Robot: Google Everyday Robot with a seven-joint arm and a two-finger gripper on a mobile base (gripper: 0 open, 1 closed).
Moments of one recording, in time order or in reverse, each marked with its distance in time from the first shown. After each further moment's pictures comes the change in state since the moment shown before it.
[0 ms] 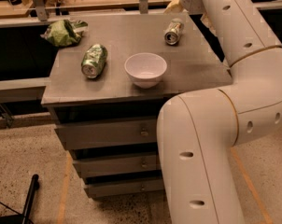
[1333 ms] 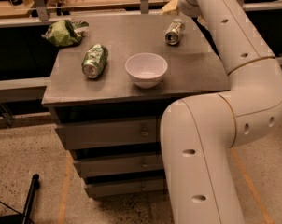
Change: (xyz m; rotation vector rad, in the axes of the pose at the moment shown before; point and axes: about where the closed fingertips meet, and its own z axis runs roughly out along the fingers) arm 0.034 -0.026 0.040 0.130 0.117 -0.217
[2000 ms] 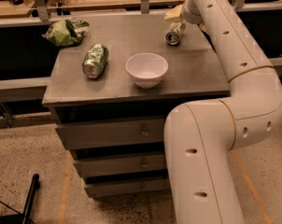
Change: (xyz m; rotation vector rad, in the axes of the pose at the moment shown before) arm 0.011 0.012 0.040 0.030 0.053 -0.004
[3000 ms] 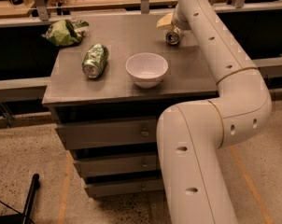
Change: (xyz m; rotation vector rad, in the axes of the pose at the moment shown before) arm -0.014 -0.020 0.038 -0.006 -0.009 -0.073
